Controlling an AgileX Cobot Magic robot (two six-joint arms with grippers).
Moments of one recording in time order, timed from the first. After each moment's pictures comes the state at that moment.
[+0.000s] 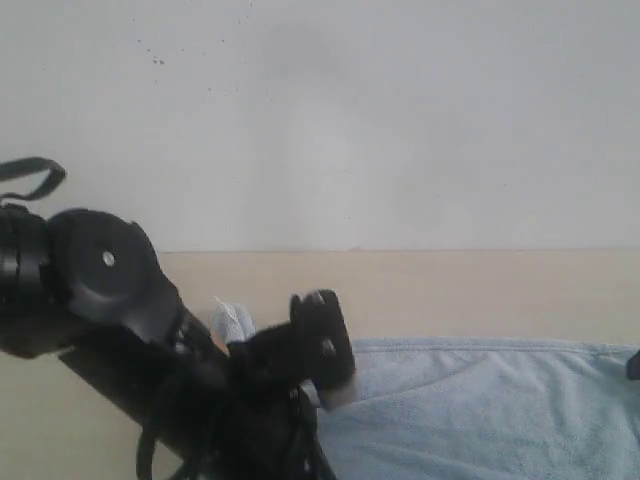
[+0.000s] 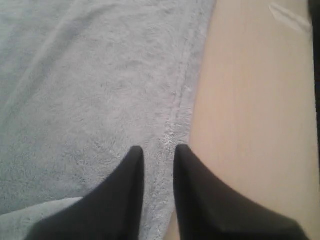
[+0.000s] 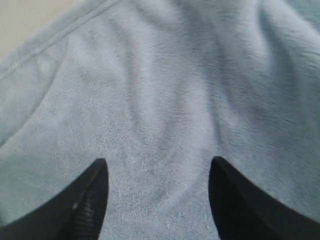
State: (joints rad) left arm -0.75 1.65 -1.00 -0.71 0.70 1.19; right arm -0.38 1.72 -0.99 0.74 0.87 -0.55
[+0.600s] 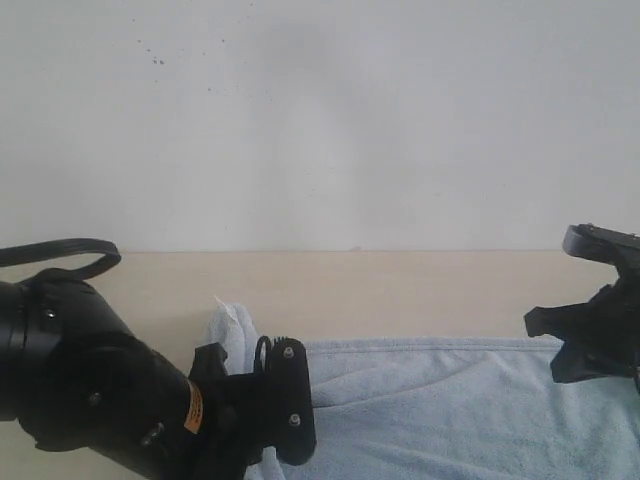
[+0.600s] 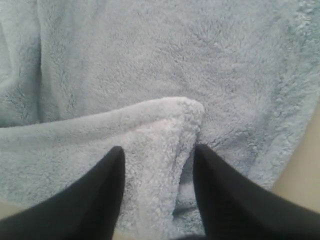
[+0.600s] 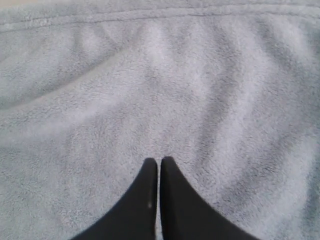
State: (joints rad) left arm -0.79 1.67 -0.88 0.06 0.43 0.65; right arm -0.01 1.72 -0.99 0.58 0.60 -0.49
